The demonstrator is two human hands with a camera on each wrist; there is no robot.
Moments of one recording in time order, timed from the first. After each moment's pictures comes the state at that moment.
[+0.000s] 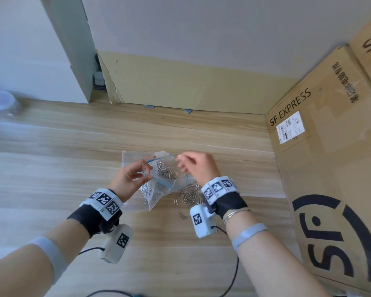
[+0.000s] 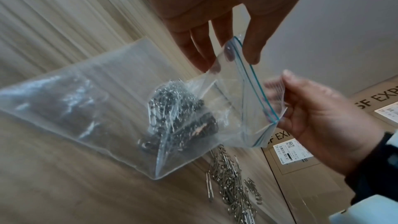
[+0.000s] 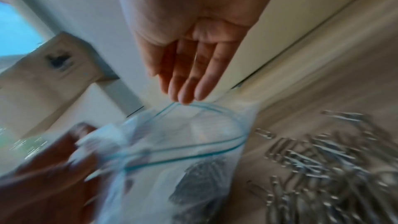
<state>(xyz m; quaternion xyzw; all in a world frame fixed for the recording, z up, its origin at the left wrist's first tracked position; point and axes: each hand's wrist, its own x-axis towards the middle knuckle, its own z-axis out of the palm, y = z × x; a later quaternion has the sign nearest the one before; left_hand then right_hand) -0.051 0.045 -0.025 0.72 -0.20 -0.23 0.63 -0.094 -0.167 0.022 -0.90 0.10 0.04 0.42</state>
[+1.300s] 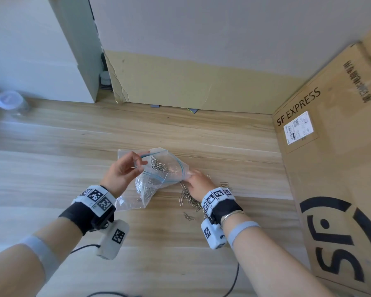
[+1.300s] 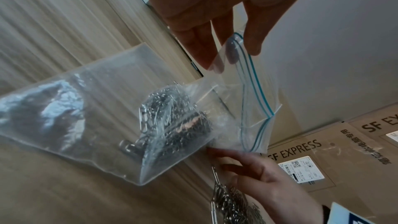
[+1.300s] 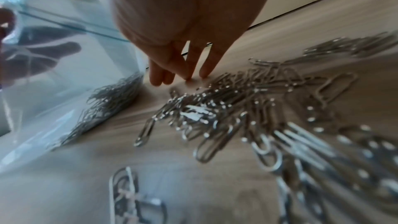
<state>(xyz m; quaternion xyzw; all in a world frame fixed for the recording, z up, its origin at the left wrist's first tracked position) -0.037 0.066 -0.014 0.71 -0.18 -0.21 0.65 -0.108 -0.165 -0.027 -0.94 0.01 0.25 0.25</state>
